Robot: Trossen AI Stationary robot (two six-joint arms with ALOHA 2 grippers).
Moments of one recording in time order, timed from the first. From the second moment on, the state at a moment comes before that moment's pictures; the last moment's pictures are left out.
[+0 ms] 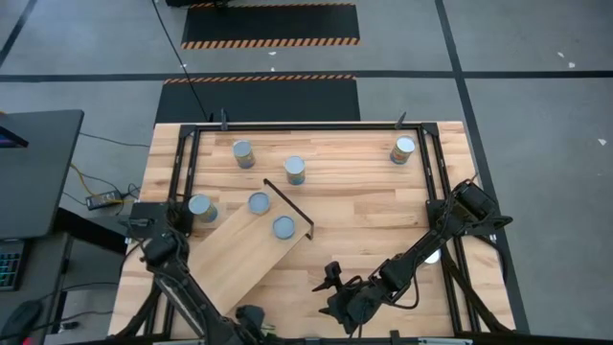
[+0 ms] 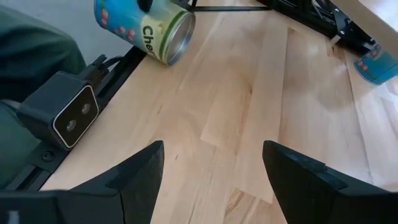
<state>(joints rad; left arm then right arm) -0.89 2.27 2.02 -1.17 -0.10 -2.22 0.69 1.93 1.18 0.08 0.47 0.00</state>
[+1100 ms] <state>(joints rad) -0.80 2.31 2.02 -1.13 -0.13 -1.97 0.69 1.93 1.18 0.07 0.47 0.01</state>
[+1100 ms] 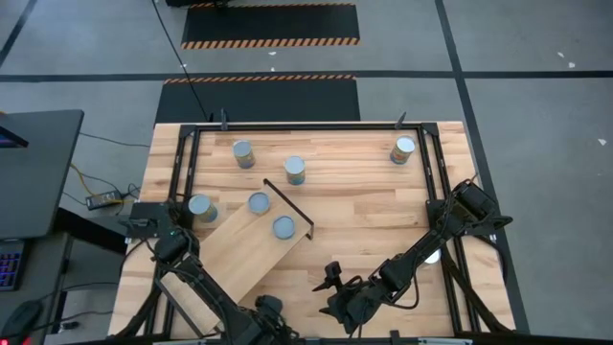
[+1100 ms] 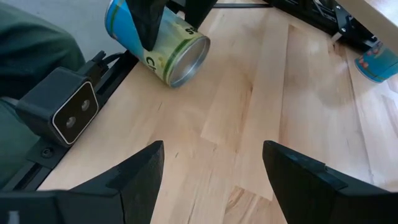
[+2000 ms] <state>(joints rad) -0.79 2.31 2.02 -1.13 -0.12 -1.92 0.69 1.93 1.18 0.07 0.47 0.01</state>
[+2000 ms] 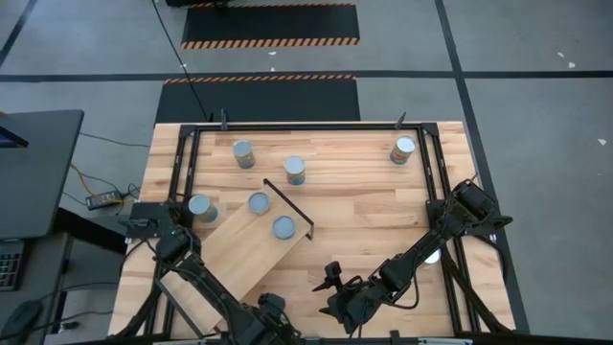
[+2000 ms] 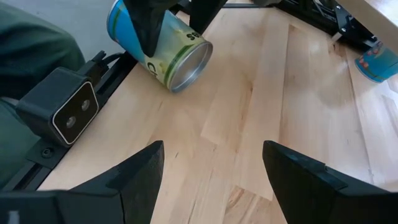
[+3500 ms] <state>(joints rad) -0.74 2.38 2.16 -1.18 -0.35 -1.69 0.76 1.88 1.18 -0.04 0.52 -0.07</state>
